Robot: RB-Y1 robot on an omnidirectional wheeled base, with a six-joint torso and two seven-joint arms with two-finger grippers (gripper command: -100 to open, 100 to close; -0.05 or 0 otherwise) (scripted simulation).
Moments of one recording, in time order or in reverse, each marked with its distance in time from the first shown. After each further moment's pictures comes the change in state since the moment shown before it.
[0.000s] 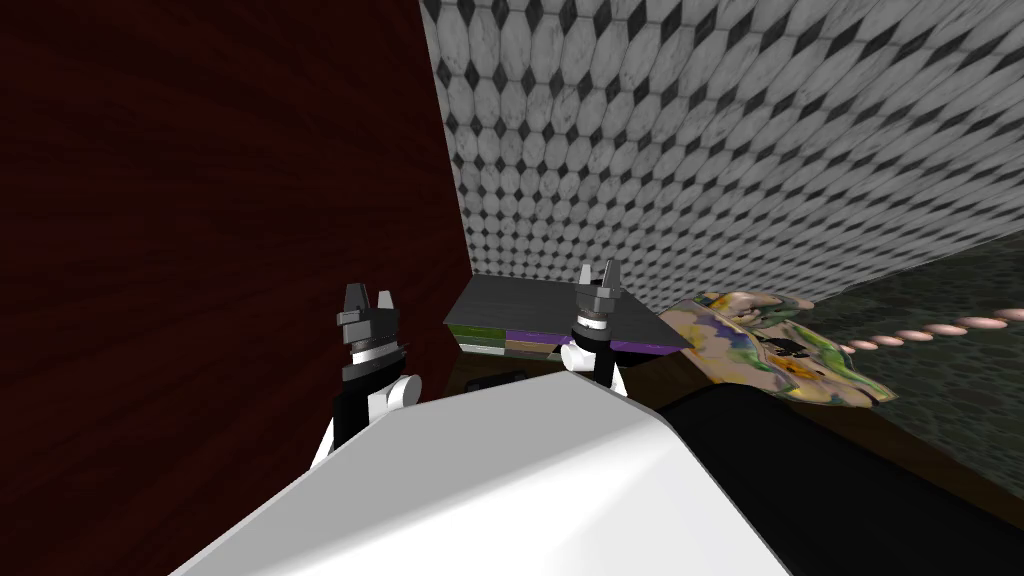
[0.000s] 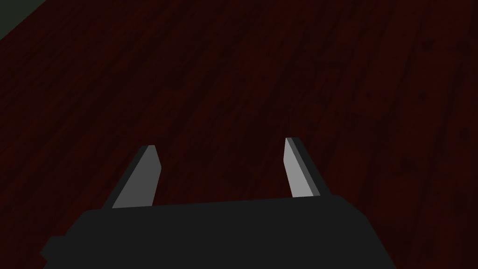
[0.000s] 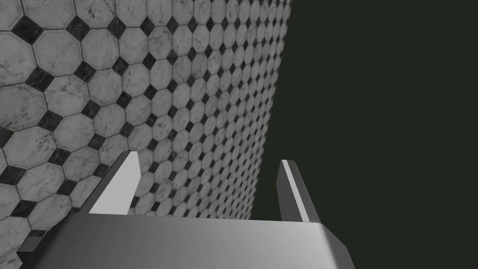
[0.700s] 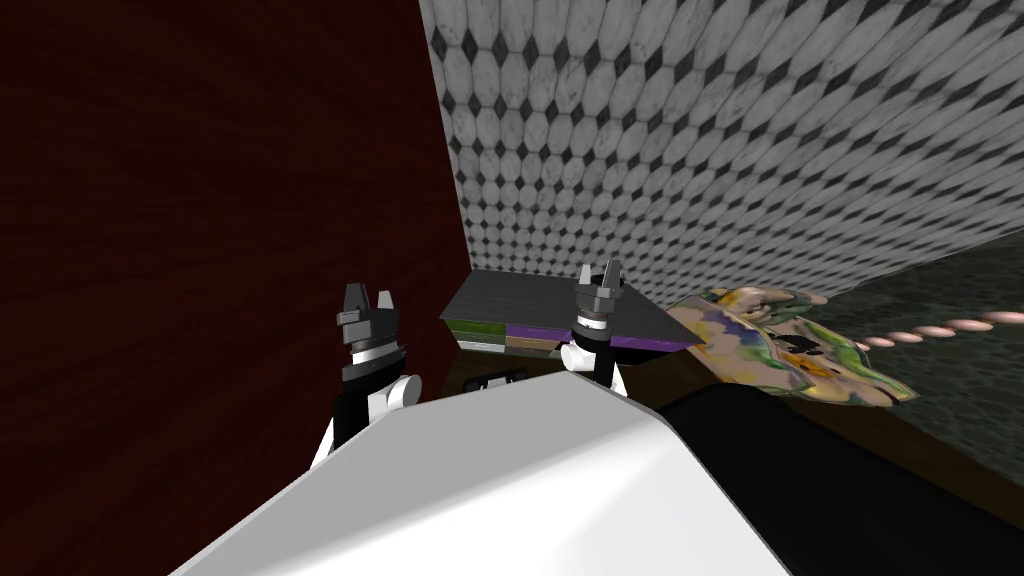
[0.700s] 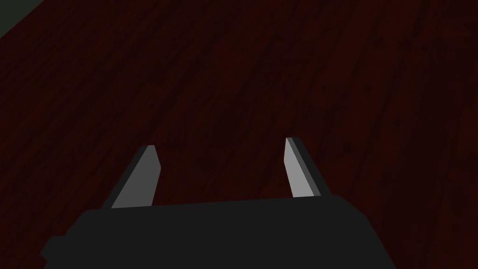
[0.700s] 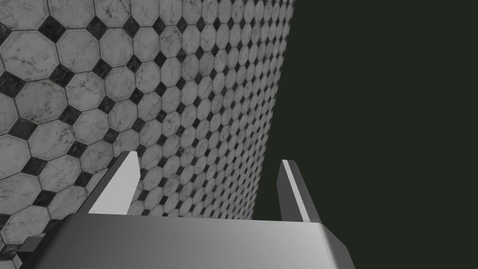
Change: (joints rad) left arm 0.000 0.000 0.000 0.000 0.000 0.000 0.000; right arm 0.000 0.000 0.000 0.000 0.000 0.000 0.000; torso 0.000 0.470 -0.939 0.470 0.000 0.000
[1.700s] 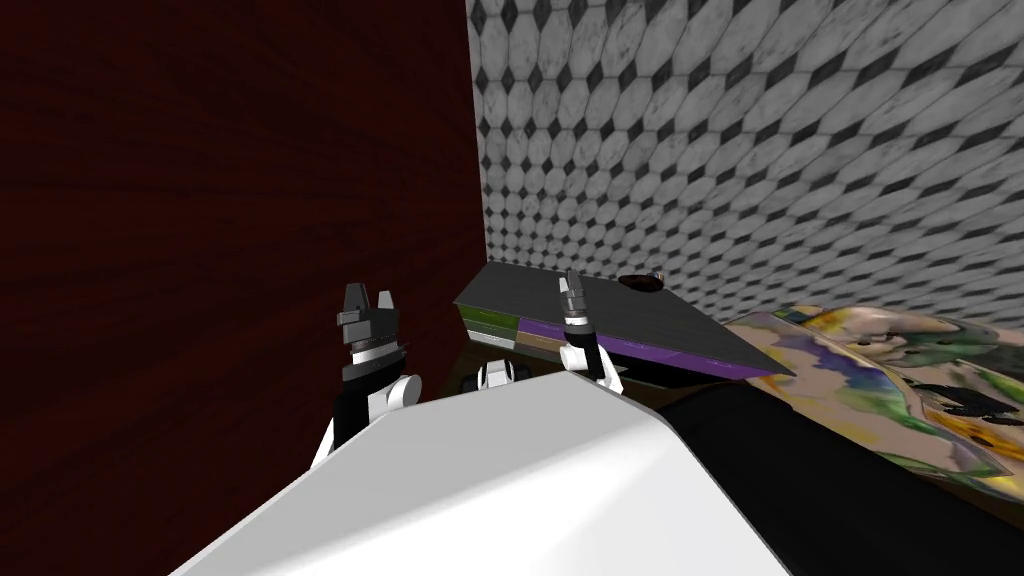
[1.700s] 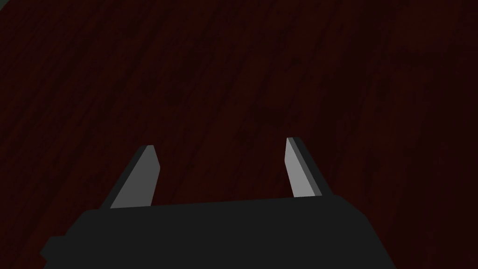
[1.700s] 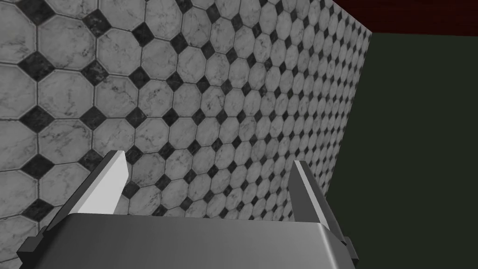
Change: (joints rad) left arm 0.000 0.000 0.000 0.000 0.000 0.000 0.000; right arm -0.012 -0.090 0.015 0.118 0.127 0.170 0.006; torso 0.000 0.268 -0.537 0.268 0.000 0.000
